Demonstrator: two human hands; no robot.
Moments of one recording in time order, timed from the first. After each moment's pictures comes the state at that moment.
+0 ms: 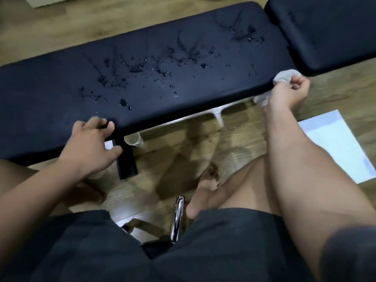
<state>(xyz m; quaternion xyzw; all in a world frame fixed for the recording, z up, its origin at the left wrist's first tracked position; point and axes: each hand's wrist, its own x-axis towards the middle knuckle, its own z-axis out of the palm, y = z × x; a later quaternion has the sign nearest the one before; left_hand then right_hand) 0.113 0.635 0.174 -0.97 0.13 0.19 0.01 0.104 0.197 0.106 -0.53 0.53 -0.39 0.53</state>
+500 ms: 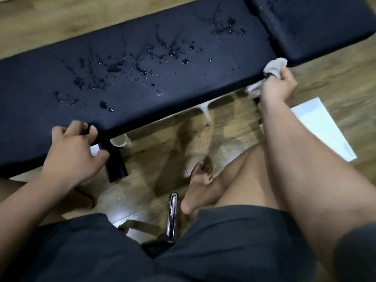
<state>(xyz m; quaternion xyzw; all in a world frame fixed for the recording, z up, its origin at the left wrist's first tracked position) 0.115 0.637 0.160 -0.98 0.18 0.12 0.01 0.095 0.170 0.096 -0.61 0.54 -0.33 0.48</state>
